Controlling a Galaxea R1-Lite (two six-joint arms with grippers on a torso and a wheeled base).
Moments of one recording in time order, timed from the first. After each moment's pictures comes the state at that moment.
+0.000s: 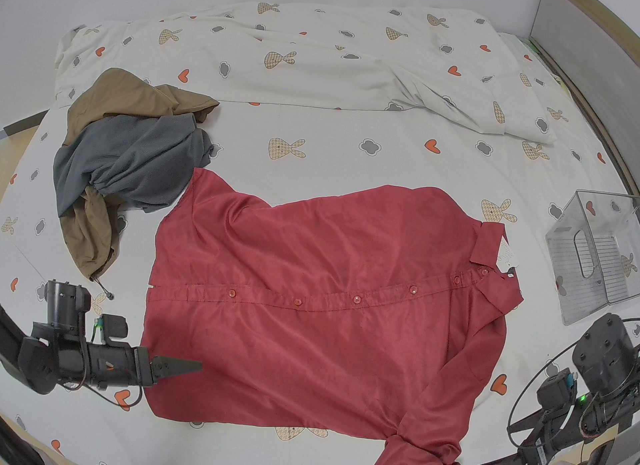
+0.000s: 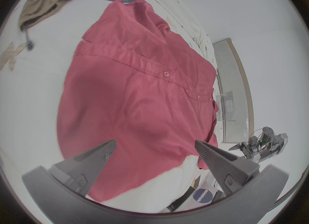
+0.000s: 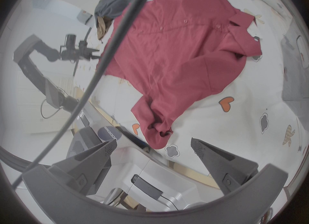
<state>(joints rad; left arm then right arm) 0.02 1.74 -0.31 -0.56 -0.70 -0.21 0.80 1.26 -0.44 0.26 0.12 0.35</state>
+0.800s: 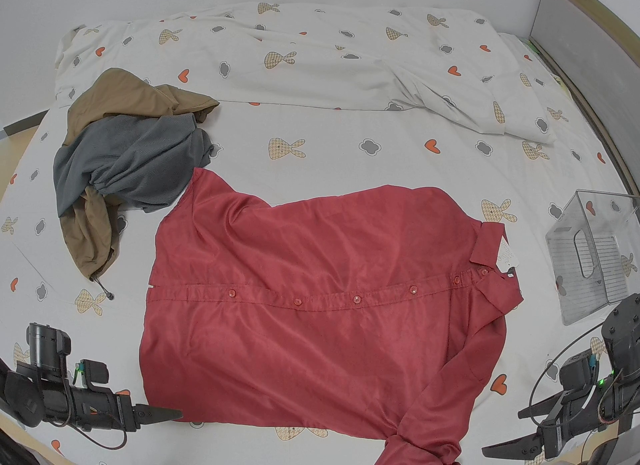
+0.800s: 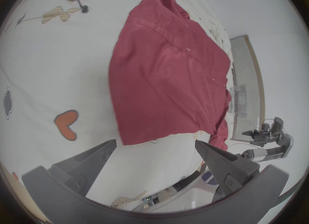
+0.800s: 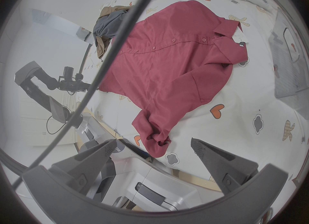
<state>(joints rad) 0.15 1.63 -0.09 -0.48 -0.66 -0.08 0.69 1.15 -0.43 0.24 0.16 0.35</state>
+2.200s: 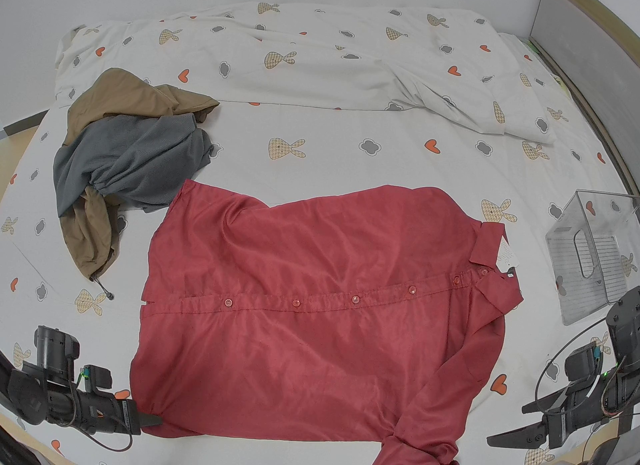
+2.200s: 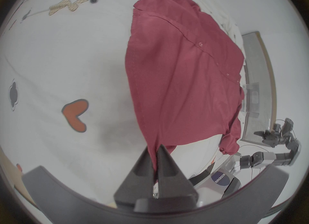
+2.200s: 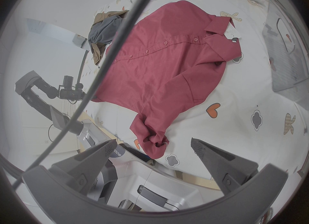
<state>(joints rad) 0.12 1.65 -0.11 -0.42 -0.51 -0.11 0.60 1.14 -0.43 0.24 0.20 0.35</state>
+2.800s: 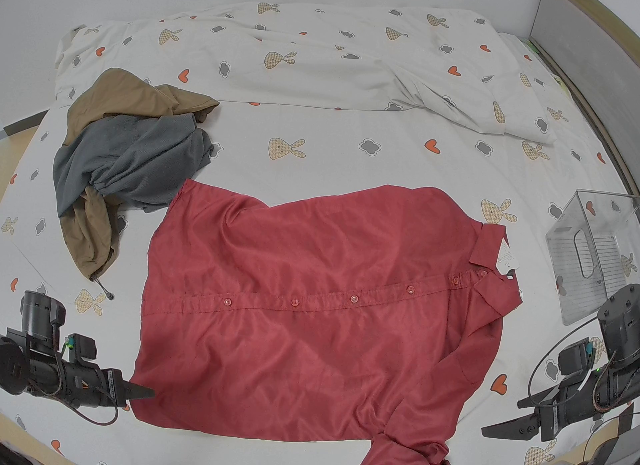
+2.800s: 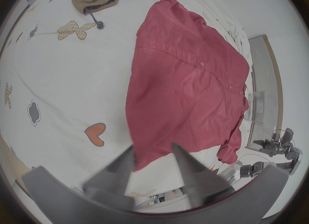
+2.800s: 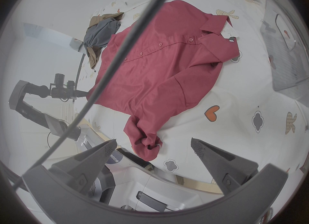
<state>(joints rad) 0.12 1.51 -0.32 -0.11 -0.44 -0.14 0.56 1.20 -0.41 0.16 0.21 0.35</state>
